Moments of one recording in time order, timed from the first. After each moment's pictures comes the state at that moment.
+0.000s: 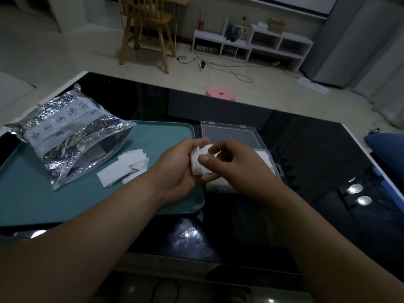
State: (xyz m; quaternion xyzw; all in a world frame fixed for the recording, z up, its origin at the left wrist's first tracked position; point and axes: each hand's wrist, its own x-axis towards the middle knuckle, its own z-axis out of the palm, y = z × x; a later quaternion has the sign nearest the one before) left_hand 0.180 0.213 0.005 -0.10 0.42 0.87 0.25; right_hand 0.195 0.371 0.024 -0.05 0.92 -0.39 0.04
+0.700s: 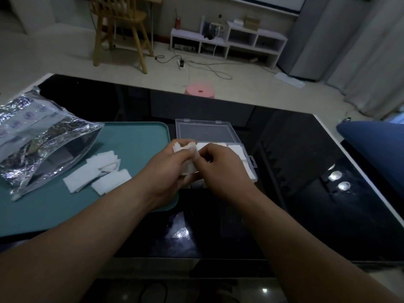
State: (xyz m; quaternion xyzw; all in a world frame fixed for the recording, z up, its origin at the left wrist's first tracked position) left_hand 0.190 0.250 -0.004 -0.06 0.52 0.83 0.20; right_hand 0.207 0.387 0.008 0.01 0.93 -0.35 -0.03
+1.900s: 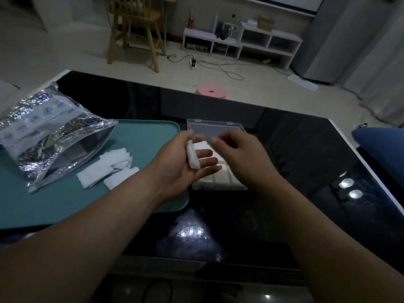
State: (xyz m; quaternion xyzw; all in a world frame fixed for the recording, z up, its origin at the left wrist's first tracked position) left_hand 0.169 0.245 0.000 -0.09 0.42 0.87 0.26; right_hand 0.182 0.407 0.018 -0.03 0.91 -0.41 -0.05
